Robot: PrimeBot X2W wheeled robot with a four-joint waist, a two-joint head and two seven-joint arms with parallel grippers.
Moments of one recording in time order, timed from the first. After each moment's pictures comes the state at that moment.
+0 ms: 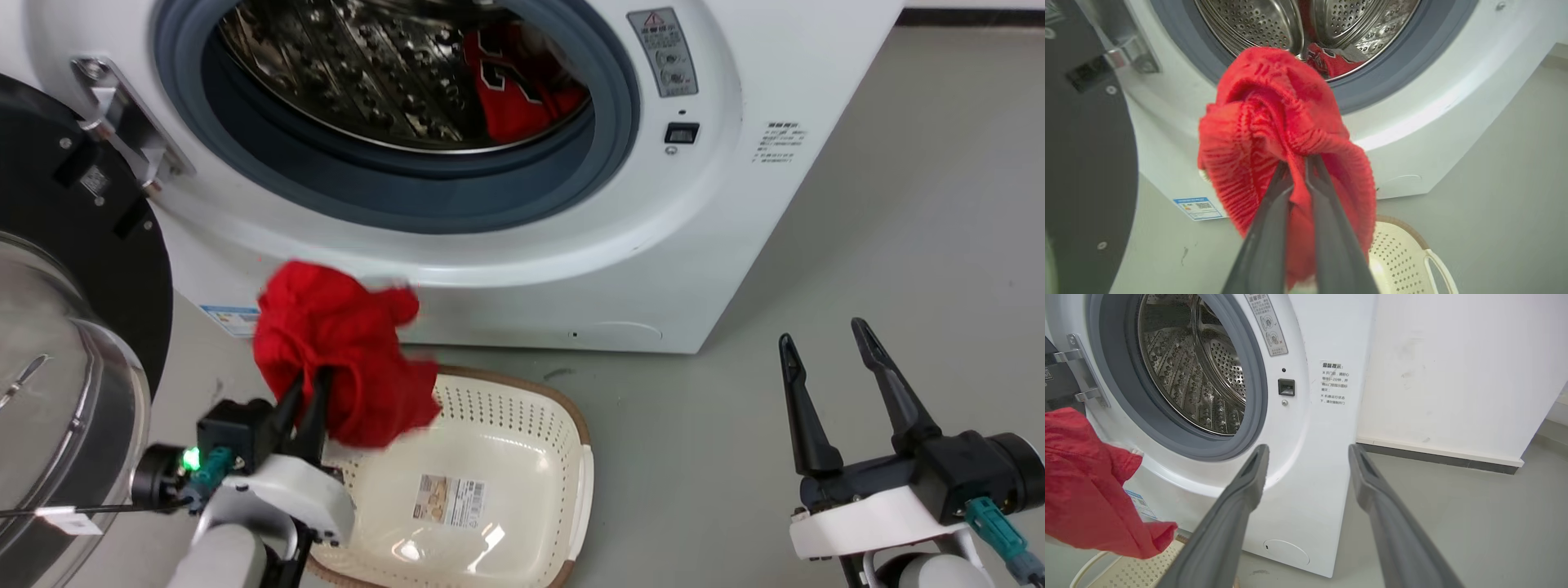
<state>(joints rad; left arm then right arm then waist) -0.23 0.33 -0.28 0.31 -0.34 0.00 -0.25 -0.03 -0.05 0.05 -0.02 0.00 0.13 -0.26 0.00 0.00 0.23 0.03</state>
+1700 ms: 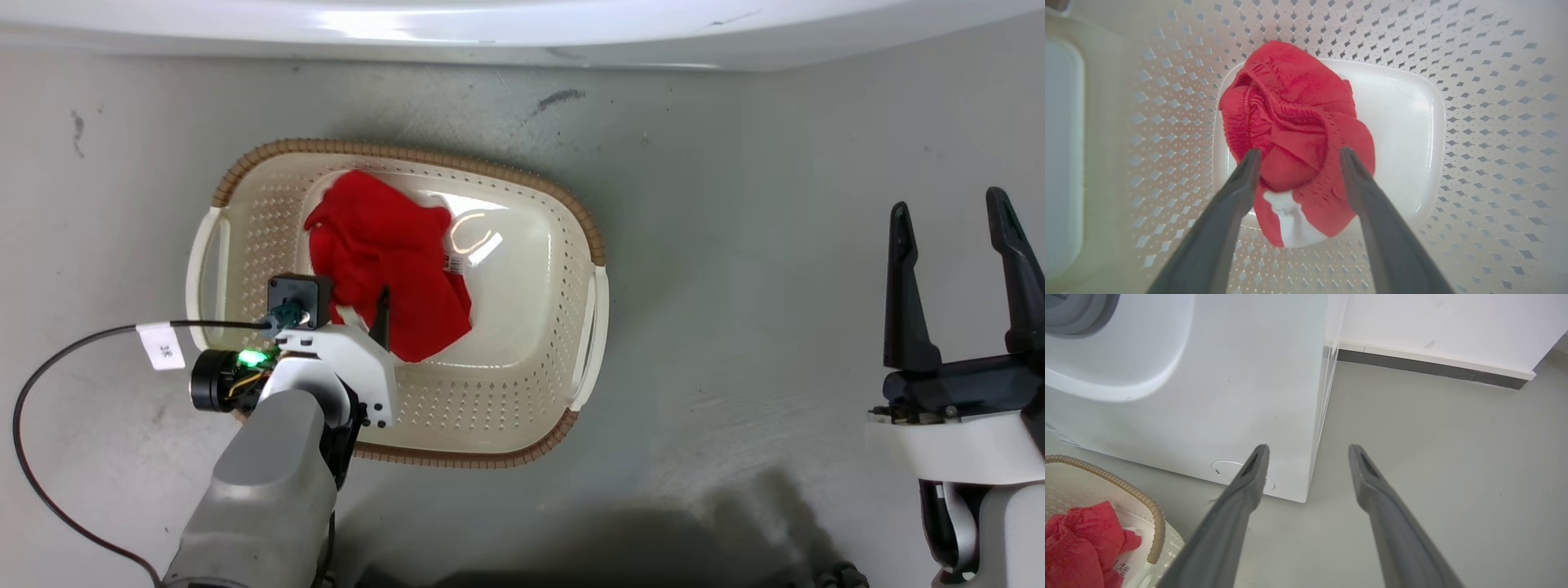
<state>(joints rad) -0.76 0.11 -0.24 1.15 -0.26 -0.06 -0.26 -0.16 -0.05 -0.07 -0.18 -0.07 0.13 -0.26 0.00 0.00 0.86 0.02</state>
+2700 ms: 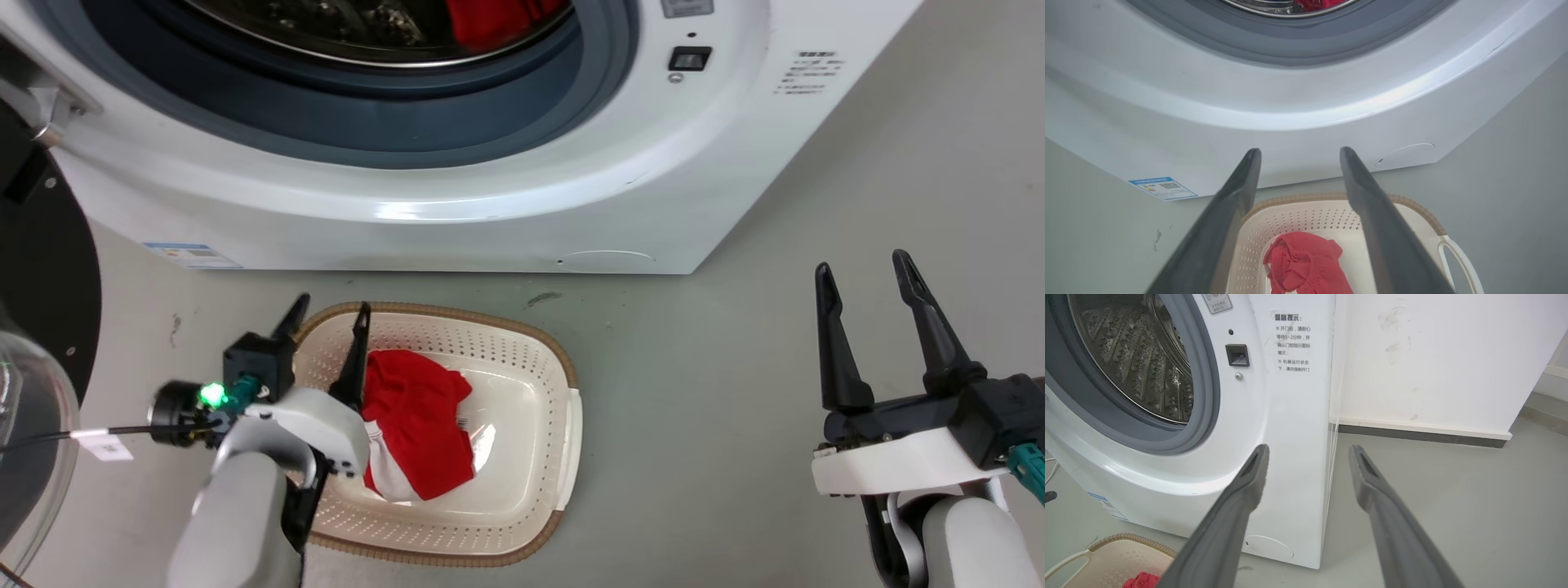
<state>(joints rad) -0.41 0.17 -0.12 0.59 -0.13 -0.12 -0.26 -0.14 -0.05 0.00 -0.01 0.02 0.13 -0.26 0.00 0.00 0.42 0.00</state>
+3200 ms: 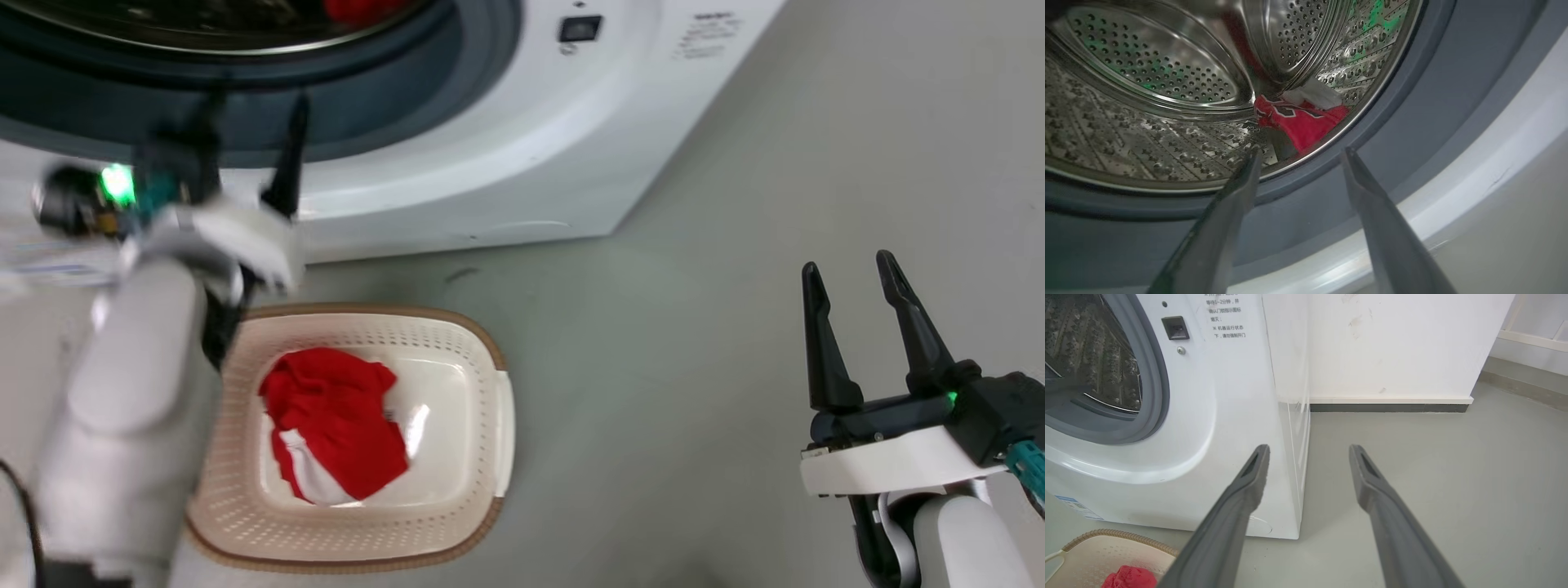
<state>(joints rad) -0.76 0.32 -0.22 0.57 -0.15 -0.13 -0.20 -0.15 -0.05 0.03 -0.01 0.10 0.13 -0.26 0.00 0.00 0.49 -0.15</state>
